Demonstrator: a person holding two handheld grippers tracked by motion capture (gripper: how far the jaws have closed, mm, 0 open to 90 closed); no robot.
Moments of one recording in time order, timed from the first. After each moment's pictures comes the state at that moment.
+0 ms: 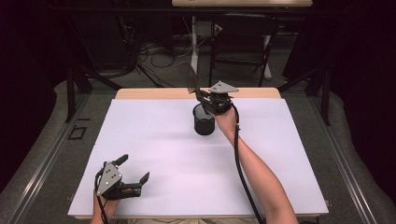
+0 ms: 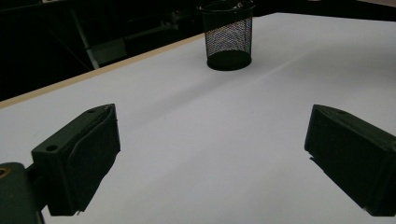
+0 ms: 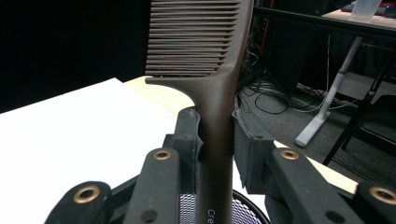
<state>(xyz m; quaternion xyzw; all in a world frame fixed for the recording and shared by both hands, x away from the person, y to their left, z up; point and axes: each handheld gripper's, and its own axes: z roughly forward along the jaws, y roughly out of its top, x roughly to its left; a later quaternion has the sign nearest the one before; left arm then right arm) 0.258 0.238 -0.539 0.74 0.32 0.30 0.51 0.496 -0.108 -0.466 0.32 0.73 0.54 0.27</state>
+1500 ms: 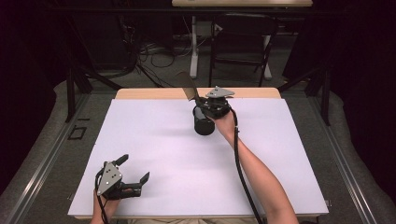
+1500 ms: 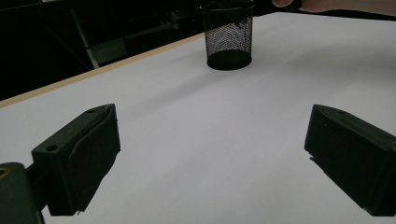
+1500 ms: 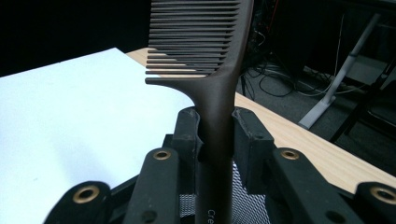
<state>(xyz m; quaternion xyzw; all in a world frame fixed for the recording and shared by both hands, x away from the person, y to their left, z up) 0.258 0.238 -0.539 0.74 0.33 0.30 0.51 0.498 -0.105 -0.487 0.32 0.76 0.50 0.25</state>
